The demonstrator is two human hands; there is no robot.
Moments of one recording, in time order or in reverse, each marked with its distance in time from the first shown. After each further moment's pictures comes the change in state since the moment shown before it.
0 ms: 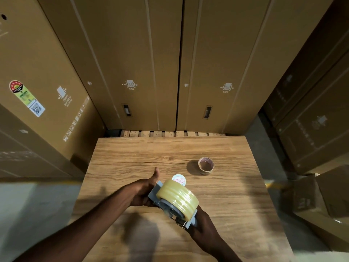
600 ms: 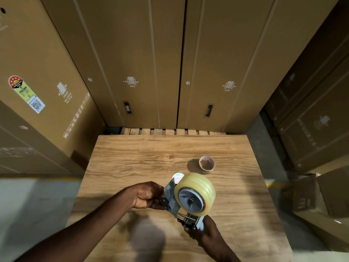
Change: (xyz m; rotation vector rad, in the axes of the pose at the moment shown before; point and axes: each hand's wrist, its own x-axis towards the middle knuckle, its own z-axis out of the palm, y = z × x) left_hand 0.013 -0.010 0.008 -0.002 -0.171 0.105; right_hand -0.022 0.019 -0.006 0.307 -0.043 0.457
